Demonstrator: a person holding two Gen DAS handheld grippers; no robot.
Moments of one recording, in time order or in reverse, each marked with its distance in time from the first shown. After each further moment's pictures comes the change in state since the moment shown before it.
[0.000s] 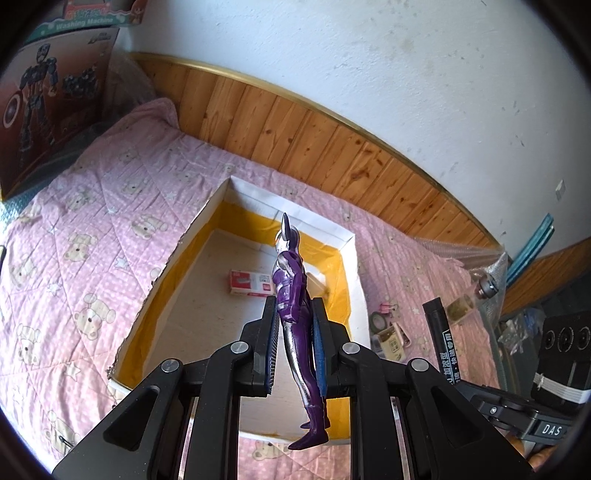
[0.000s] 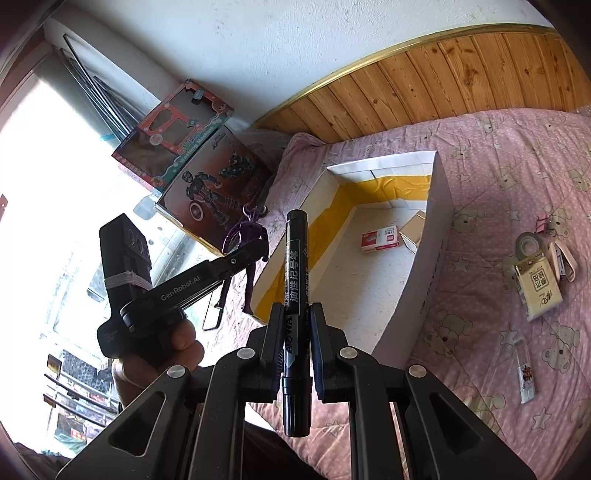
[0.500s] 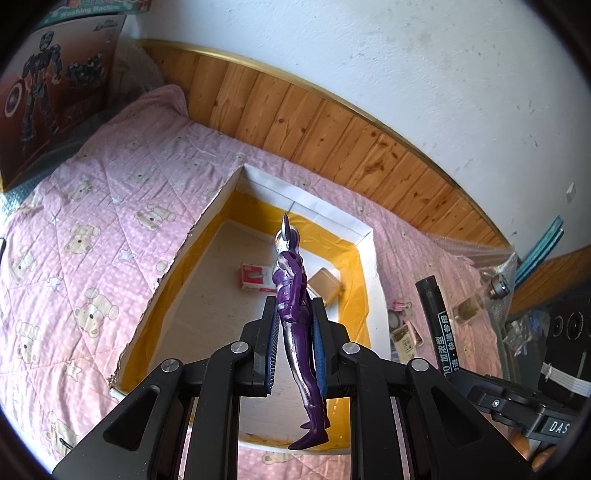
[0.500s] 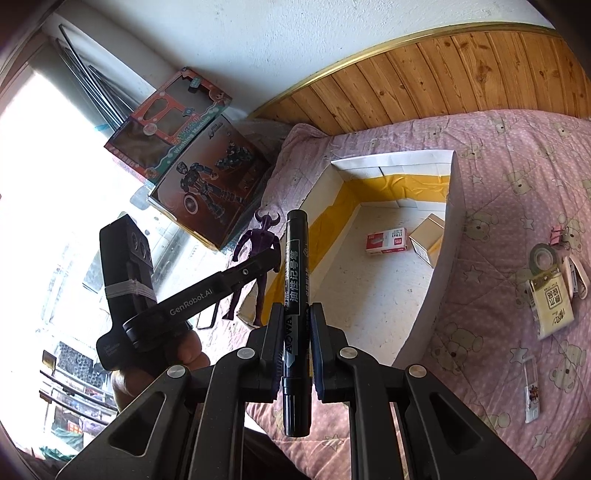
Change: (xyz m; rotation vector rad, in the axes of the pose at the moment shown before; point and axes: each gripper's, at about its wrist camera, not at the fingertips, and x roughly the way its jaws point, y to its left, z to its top) left arm 0.018 0.013 0.001 -0.019 0.035 0.028; right arm 0.031 0.005 0.018 -0.020 0.041 -0.018
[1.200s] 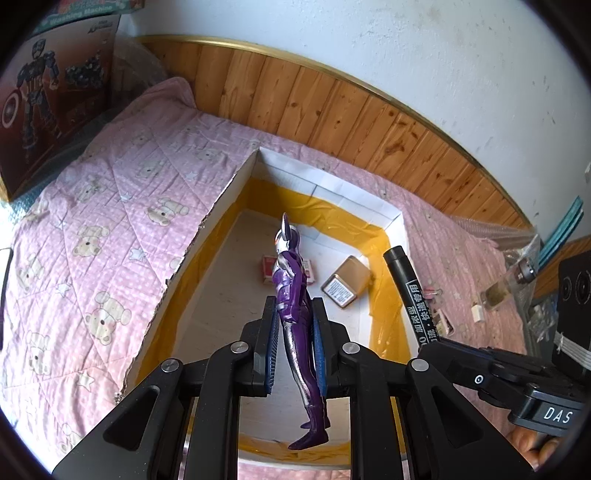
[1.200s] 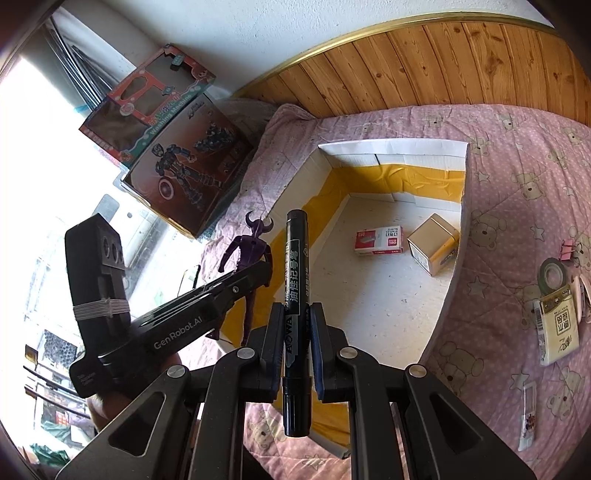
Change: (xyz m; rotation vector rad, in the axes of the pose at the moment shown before) left arm 0.028 0.003 -0.004 0.056 0.046 0.098; right arm 0.053 -0.009 0.019 -0.034 0.078 -0.083
